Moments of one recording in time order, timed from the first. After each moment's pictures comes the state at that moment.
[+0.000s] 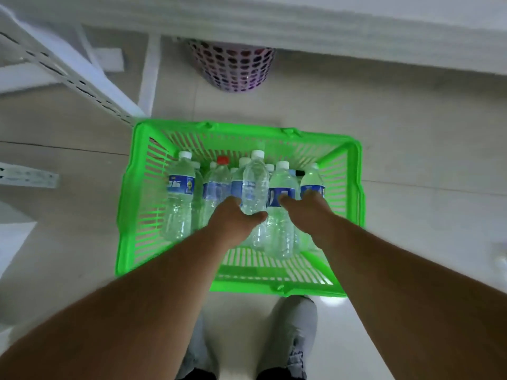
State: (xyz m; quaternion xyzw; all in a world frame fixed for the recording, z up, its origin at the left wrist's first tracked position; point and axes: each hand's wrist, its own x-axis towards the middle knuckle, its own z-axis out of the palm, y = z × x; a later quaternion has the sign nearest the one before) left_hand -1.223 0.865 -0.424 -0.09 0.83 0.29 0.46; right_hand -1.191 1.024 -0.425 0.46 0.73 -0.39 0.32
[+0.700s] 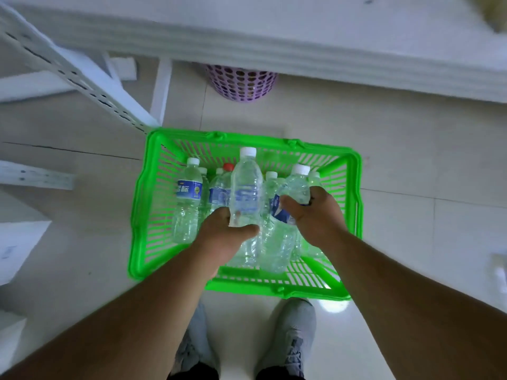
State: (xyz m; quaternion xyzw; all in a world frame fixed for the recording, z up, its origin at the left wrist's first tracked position) left_hand -1.212 0.837 -0.373 -0.18 0.79 0.41 0.41; right_hand -1.185 1.026 -0.374 0.37 0.81 -0.41 0.19
